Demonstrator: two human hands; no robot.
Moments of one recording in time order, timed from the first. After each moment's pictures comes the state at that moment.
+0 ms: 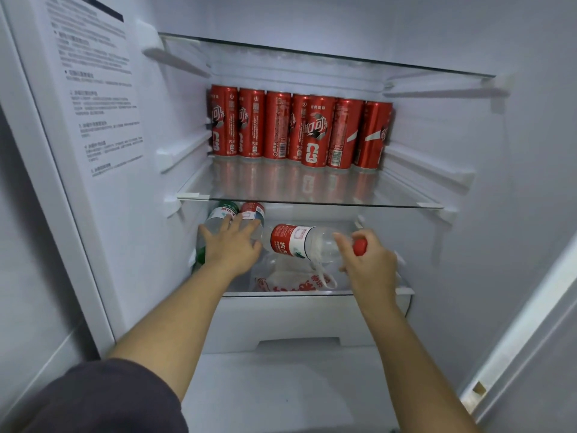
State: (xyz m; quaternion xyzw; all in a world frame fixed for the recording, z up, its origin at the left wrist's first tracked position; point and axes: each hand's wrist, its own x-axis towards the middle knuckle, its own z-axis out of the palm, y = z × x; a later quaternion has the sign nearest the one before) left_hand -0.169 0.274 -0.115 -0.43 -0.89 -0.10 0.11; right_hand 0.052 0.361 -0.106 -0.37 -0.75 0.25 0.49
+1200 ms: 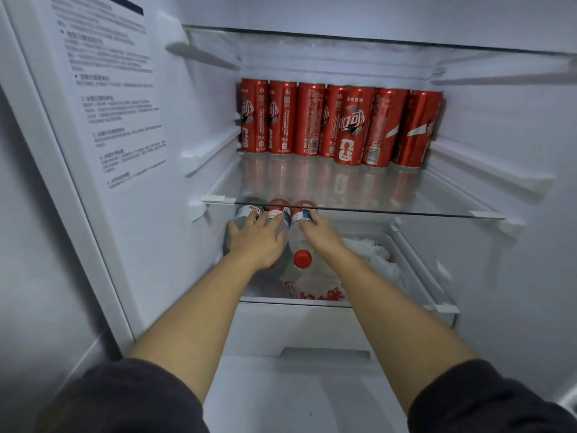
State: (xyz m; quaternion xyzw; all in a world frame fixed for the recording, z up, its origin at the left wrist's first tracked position) left_hand -0.184 0.279 -0.100 -0.43 -0.90 -0.08 0.06; right_hand -0.097 0.393 -0.096 -0.33 -0.81 0.43 0.22
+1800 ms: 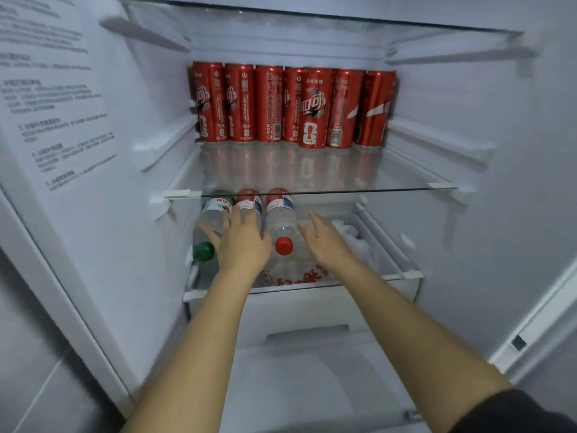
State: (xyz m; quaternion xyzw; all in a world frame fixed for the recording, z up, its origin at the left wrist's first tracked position) left_hand -0.140 0.279 -0.109 -0.39 -0.89 -0.22 0.08; right_hand -0.025 0.393 -0.121 -0.38 -0.85 0.28 0.21
